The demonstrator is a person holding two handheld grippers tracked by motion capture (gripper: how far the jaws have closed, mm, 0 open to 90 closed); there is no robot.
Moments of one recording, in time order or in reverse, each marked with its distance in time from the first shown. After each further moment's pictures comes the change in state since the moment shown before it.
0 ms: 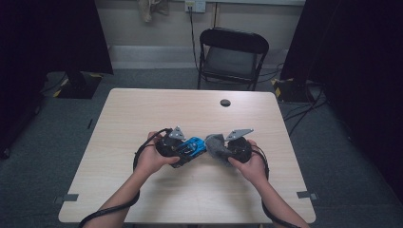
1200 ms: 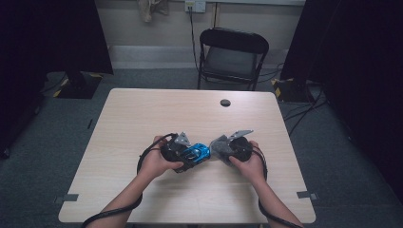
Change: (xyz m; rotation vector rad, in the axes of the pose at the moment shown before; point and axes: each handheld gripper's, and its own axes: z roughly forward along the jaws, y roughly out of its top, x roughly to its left) left arm -0.012 -0.002 0.013 0.036 -0.040 0.050; right arm -0.023 -0.020 0.027 0.072 -0.127 0.110
